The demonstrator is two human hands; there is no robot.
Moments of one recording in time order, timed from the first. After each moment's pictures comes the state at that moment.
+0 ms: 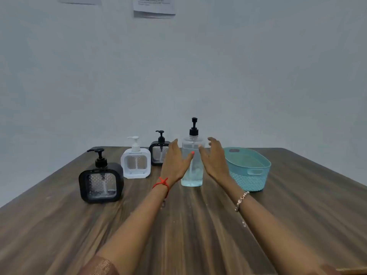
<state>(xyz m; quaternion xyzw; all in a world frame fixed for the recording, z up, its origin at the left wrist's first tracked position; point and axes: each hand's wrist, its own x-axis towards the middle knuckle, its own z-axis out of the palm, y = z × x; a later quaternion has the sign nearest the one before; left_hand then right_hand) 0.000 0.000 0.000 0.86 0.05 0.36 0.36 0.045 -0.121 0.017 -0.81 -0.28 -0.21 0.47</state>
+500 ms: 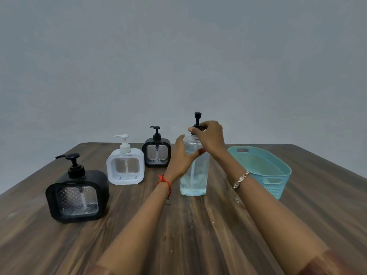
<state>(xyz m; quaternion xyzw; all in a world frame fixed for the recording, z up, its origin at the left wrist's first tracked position) 0.081 0.021 0.001 0.79 0.02 0.30 0.54 0.130 -0.064 0.059 -0.77 -0.28 -0.17 0.55</state>
